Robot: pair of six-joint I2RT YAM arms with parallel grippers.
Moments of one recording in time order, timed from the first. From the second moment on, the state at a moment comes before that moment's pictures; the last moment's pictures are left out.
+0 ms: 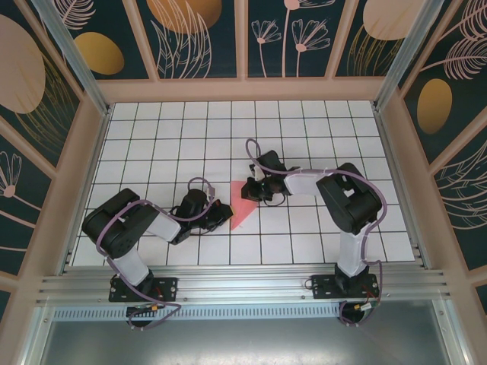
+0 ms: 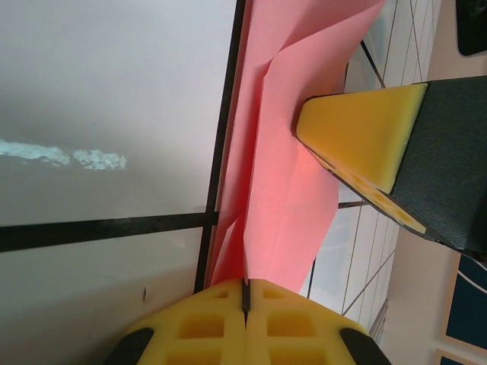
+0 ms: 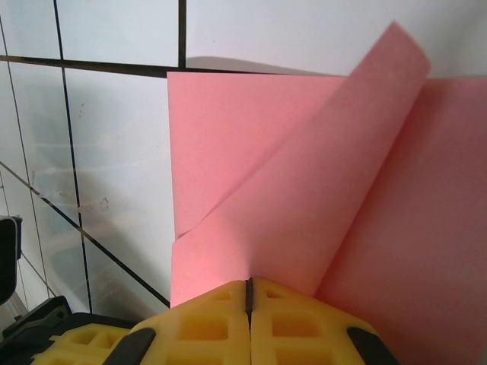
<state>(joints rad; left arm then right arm) -0.66 1.72 0.37 0.73 0.38 -1.23 0.63 1.91 1.03 -0.11 -0.50 0.67</state>
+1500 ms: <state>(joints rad) -0.66 1.72 0.38 0.70 0.37 -1.21 0.51 1.98 1.13 -0.16 -0.49 0.63</state>
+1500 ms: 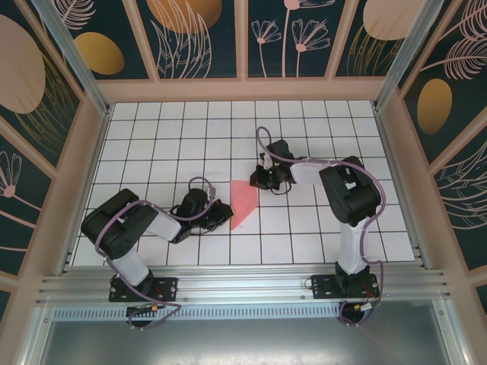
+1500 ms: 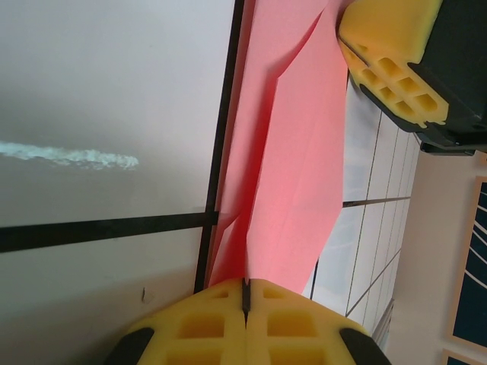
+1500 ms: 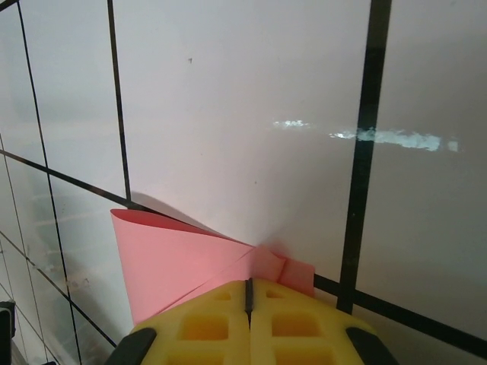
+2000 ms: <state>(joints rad) -0.66 1.71 0.38 0.69 0.37 -1.21 0.51 1.88 1.15 -0.22 -0.47 0.60</state>
